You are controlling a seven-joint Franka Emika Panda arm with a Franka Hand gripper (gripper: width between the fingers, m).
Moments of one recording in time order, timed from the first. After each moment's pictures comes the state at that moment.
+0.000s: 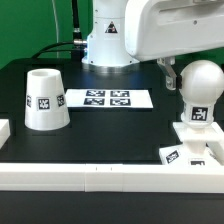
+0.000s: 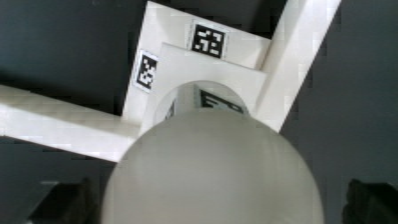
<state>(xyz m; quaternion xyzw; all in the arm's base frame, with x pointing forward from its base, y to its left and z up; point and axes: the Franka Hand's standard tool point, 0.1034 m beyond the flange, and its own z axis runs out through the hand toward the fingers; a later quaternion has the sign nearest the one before) 0.631 0.088 0.133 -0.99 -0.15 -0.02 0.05</state>
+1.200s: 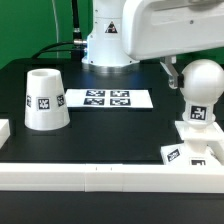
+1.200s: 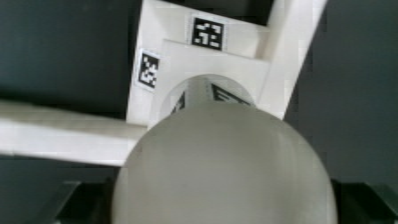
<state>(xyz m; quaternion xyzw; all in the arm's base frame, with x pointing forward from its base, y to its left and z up) 0.633 0.085 0.133 -1.00 -0.03 -0.02 0.06</state>
